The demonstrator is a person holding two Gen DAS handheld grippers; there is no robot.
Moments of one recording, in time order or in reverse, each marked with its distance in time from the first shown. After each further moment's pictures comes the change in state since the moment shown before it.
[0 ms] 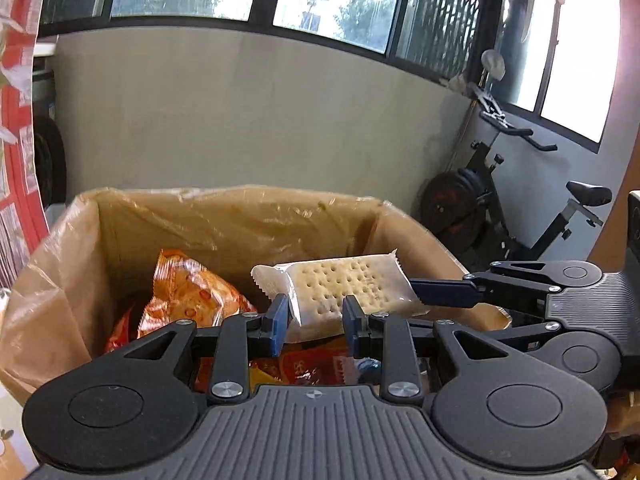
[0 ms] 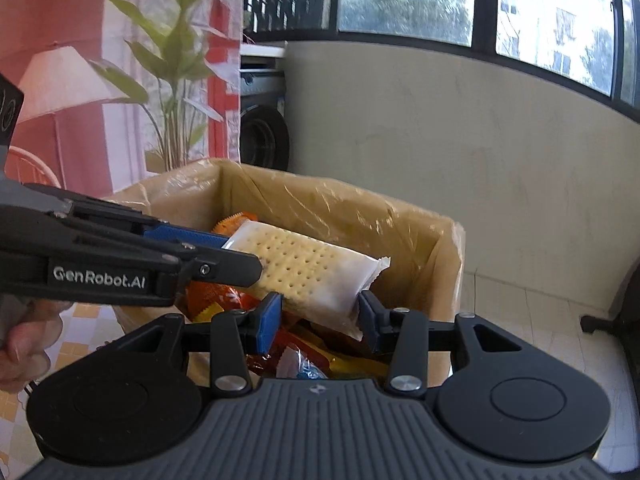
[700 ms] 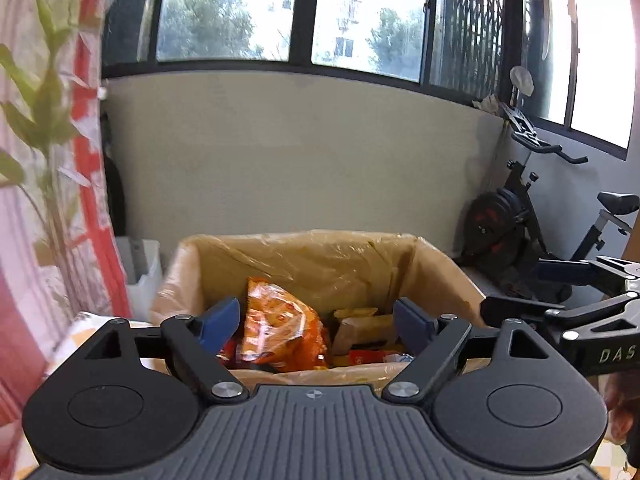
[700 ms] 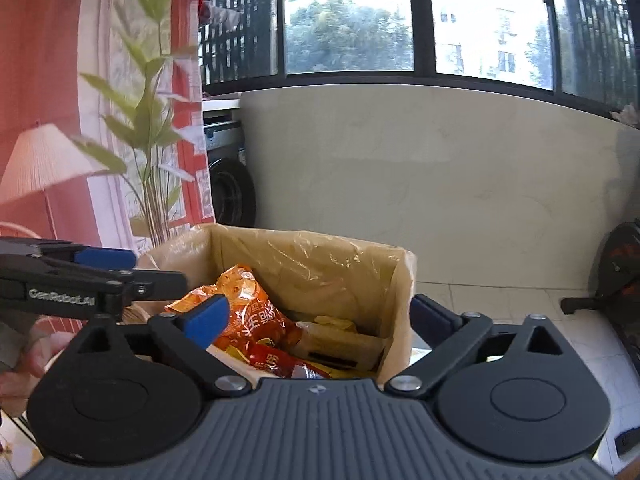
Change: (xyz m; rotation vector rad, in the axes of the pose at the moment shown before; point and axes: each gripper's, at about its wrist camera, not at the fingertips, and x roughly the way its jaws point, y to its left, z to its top) left arm -0.106 0.000 0.011 0.044 -0.096 0.185; right arm -0.092 0.021 0.012 0.157 -0.134 -0.105
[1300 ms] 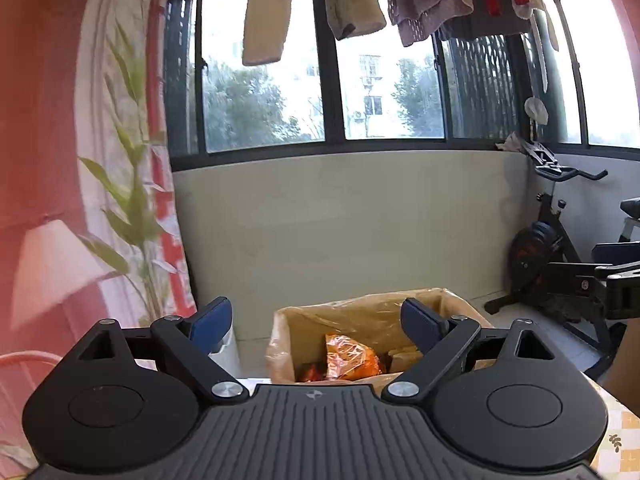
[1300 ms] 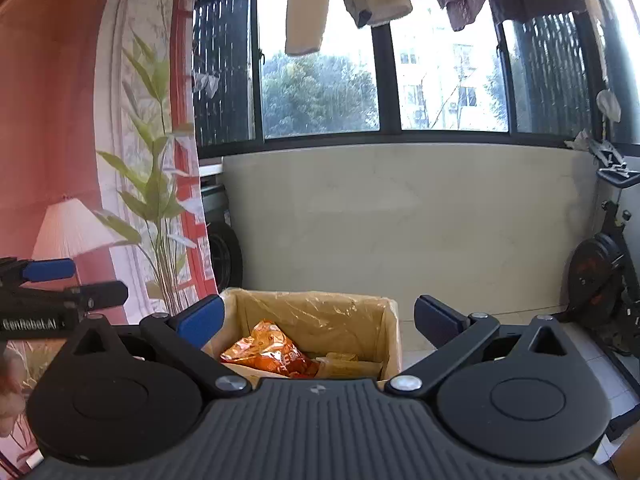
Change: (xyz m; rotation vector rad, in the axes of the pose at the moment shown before) left arm -0.148 -0.014 0.011 0.113 -0.197 0.180; right arm -0.122 0.055 0.019 0.061 -0.167 -0.083
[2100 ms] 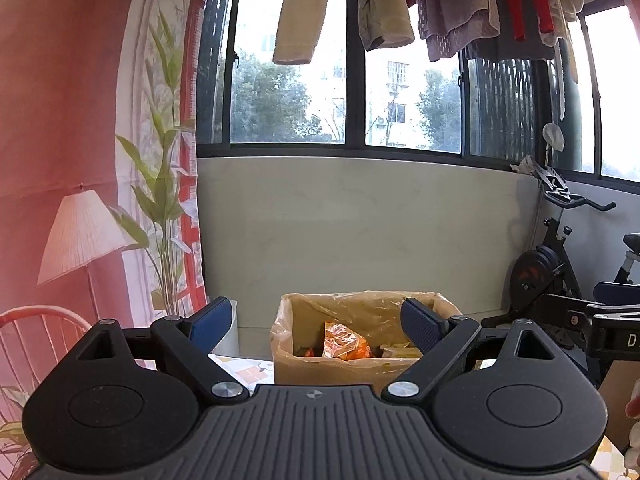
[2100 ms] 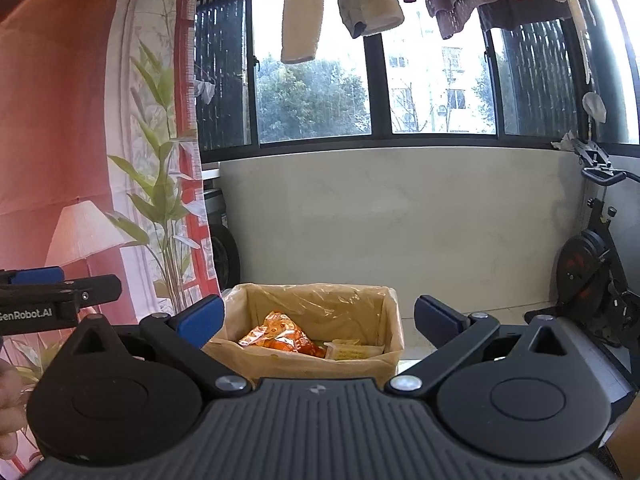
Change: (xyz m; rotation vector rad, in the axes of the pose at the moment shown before) left arm -0.042 0.009 -0.006 -0.108 0.005 0.022; right arm -0.041 0.021 -0.013 0.016 -0.008 -0.033
